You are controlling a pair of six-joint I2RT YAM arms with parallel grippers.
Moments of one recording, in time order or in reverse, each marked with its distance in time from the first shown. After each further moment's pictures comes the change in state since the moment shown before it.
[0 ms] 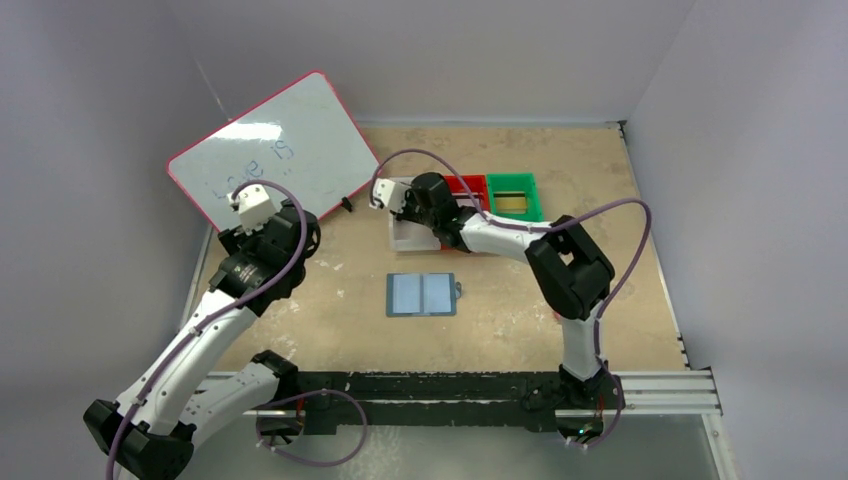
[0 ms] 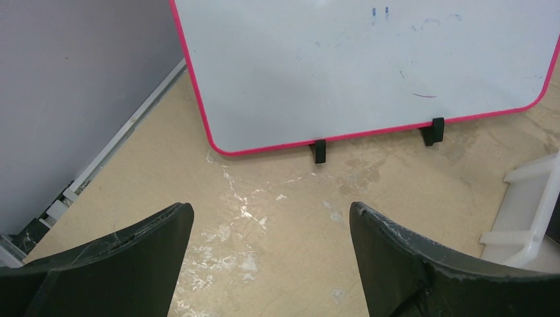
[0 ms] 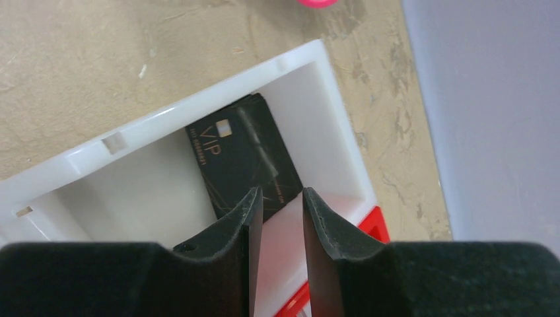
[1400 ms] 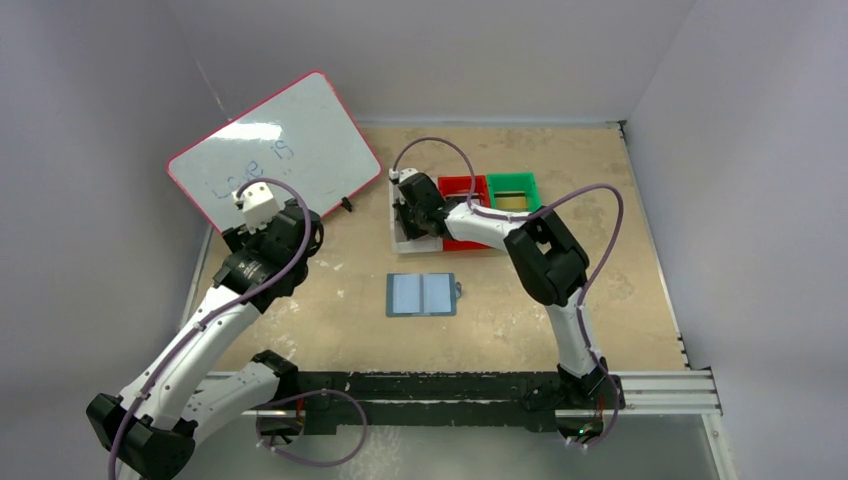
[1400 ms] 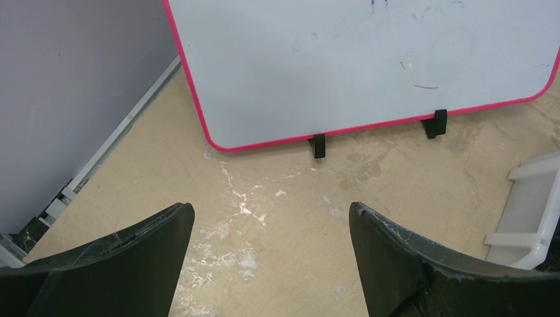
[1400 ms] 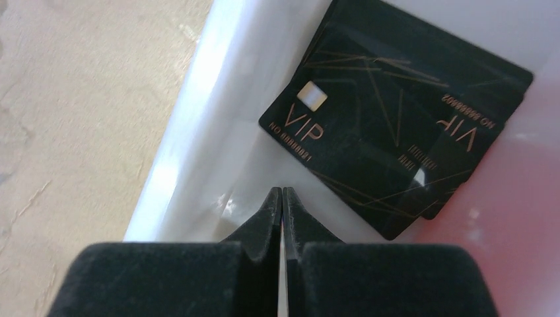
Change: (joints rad) left arm 0.000 0.025 0.000 0.000 0.014 0.001; right arm -0.016 0.150 0.187 -0.332 -0.078 0.987
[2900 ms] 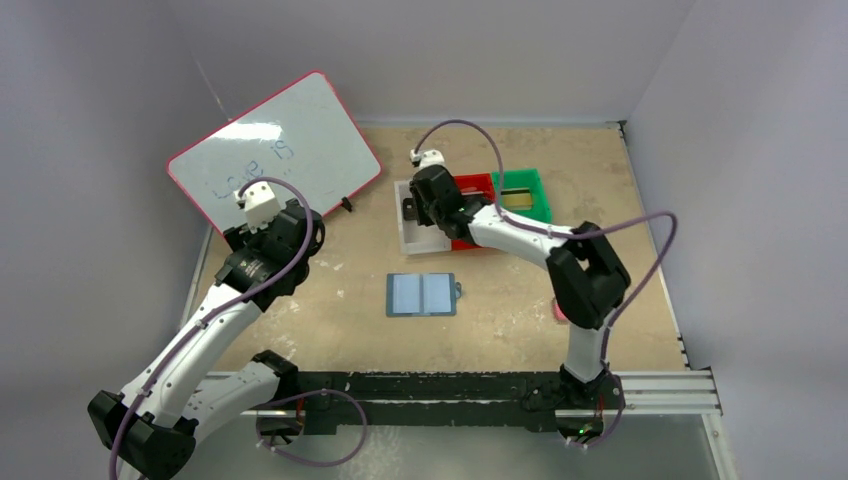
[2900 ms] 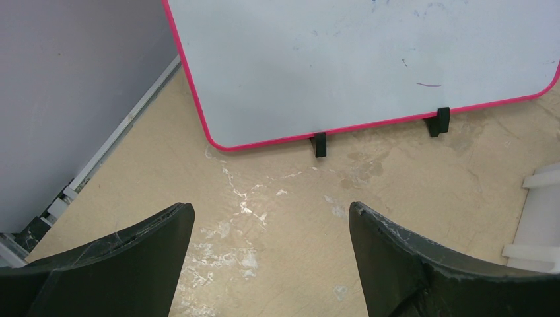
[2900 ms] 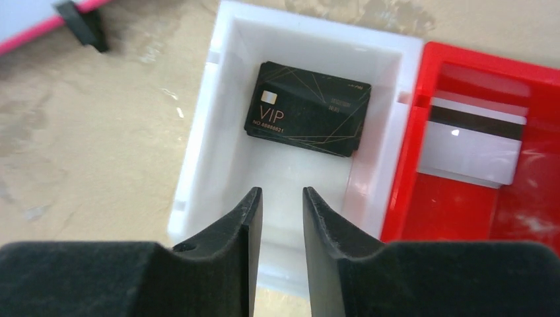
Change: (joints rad) left arm 0.000 0.011 0.000 0.000 0.000 0.000; right arm 0.011 -0.208 -0.106 0.022 0.256 0.040
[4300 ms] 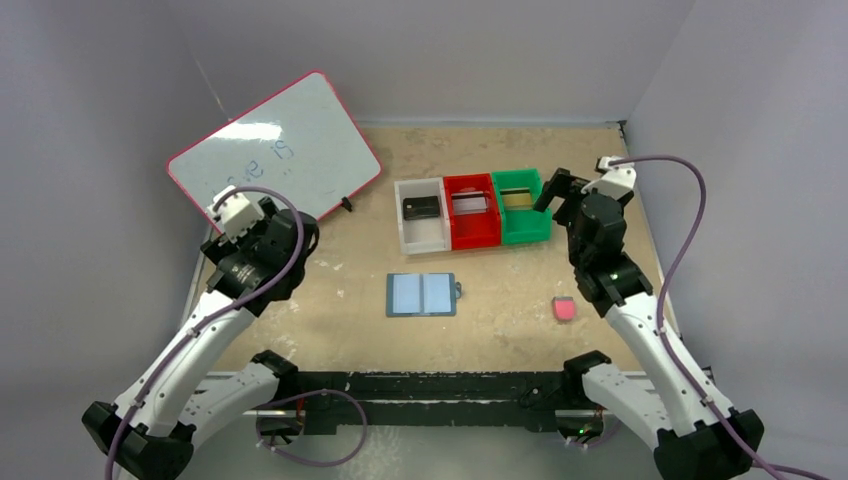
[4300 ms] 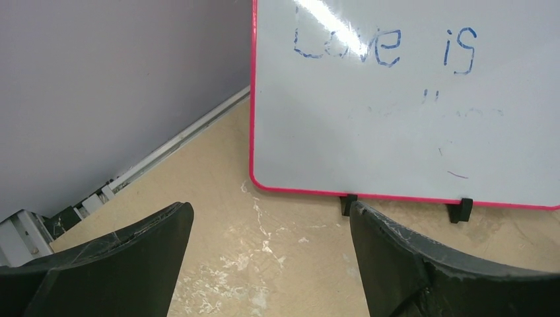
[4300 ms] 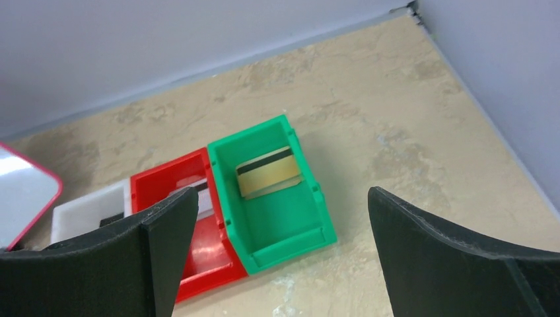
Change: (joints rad) left arm 0.000 -0.034 0.016 -0.080 -0.252 -0.183; right arm -0.425 -1.047 -0.567 0.048 0.203 0.011
